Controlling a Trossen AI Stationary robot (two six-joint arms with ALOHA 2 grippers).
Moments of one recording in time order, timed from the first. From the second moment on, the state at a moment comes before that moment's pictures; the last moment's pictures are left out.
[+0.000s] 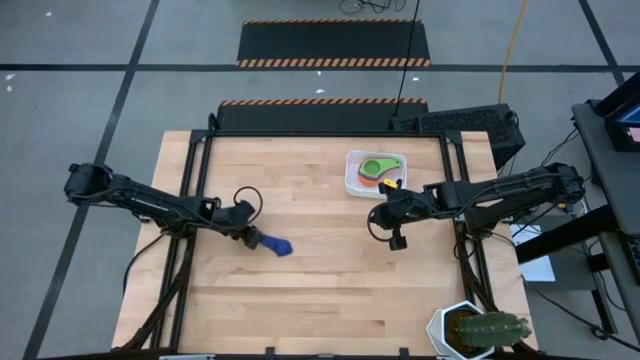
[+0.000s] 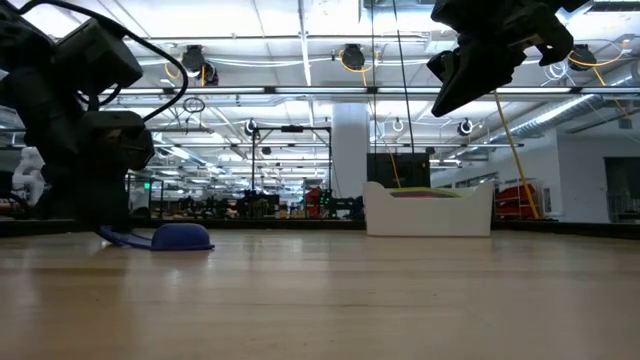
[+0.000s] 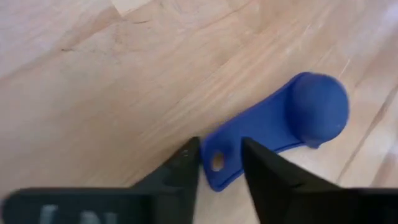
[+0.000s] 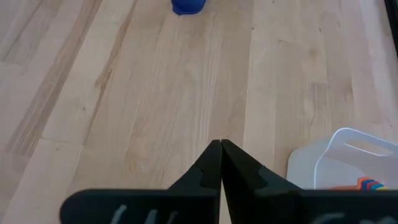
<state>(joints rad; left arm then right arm) -0.10 1.10 0.27 -0.13 0.01 -1.07 0.09 1.17 0.81 -0.47 0.10 -0.17</state>
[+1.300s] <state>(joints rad) -0.13 1.39 0.98 -0.07 -0.57 0.17 0.13 1.47 1.09 -0.10 0.41 -0.25</state>
